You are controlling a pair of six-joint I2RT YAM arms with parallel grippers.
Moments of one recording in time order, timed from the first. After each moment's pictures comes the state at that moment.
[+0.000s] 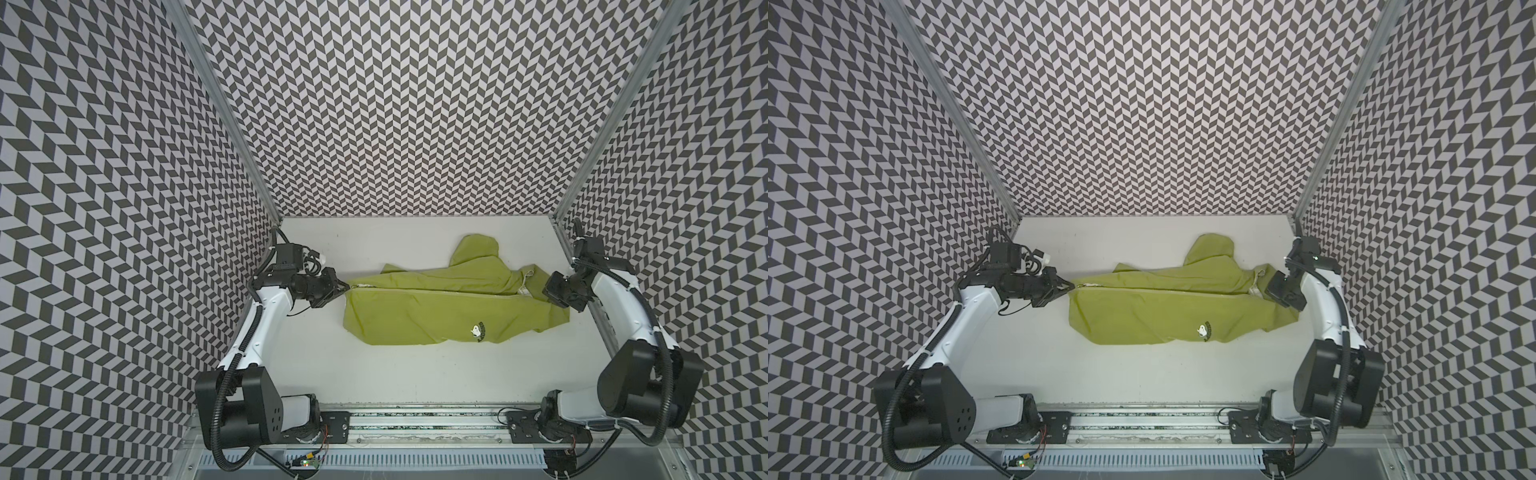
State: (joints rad) left arm 0.11 1.31 1.05 -0.74 0.77 -0.42; right arm -0.31 1.46 1.19 -0.95 -0.09 0.46
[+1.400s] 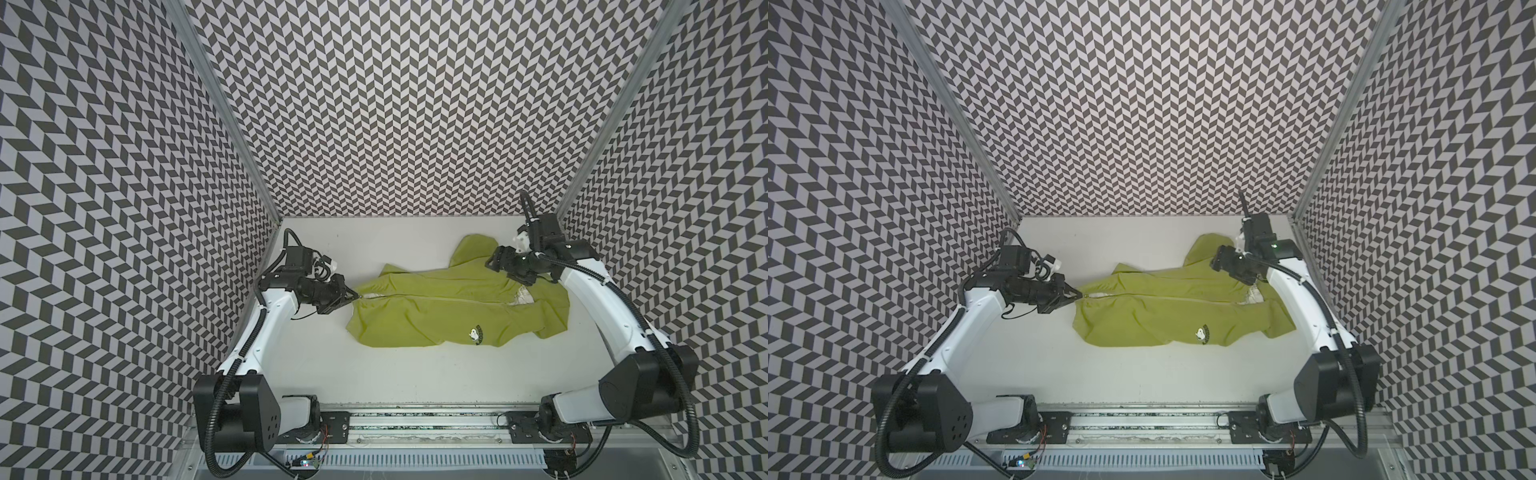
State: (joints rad) left arm 0.03 1.28 1.03 -0.83 0.78 -0.40; right arm 0.14 1.45 1.35 -0.82 -0.29 0.58
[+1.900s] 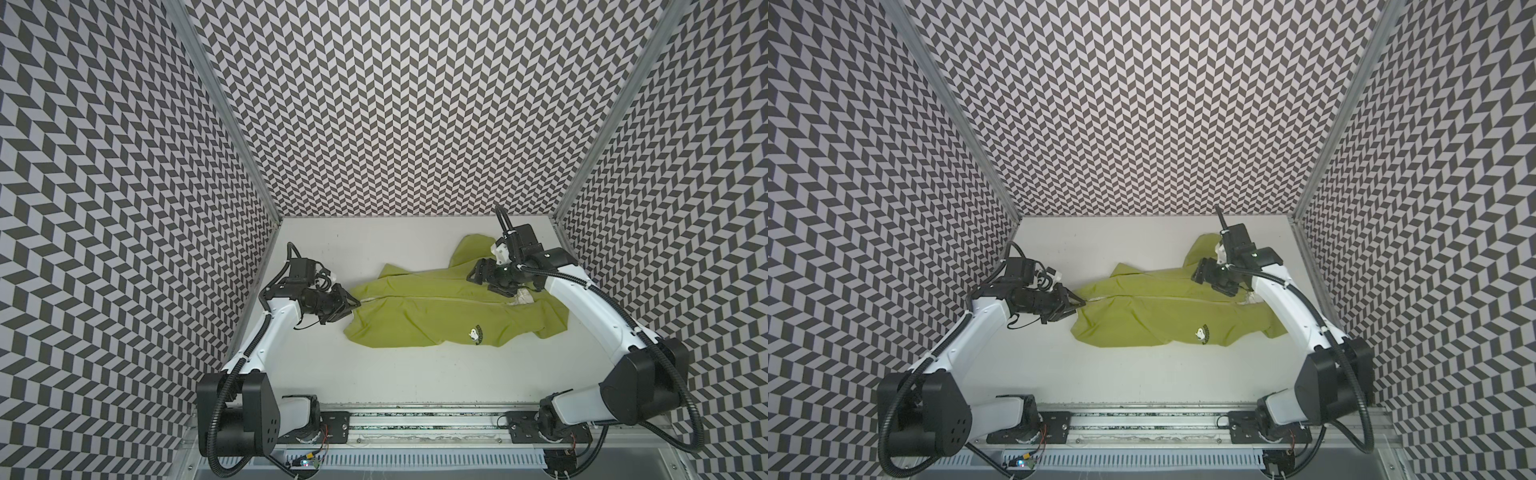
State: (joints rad) left arm 0.03 1.27 0.89 -0.71 0.78 -0.50; right arm 0.24 1.45 1.28 -0.78 -0.32 0.64
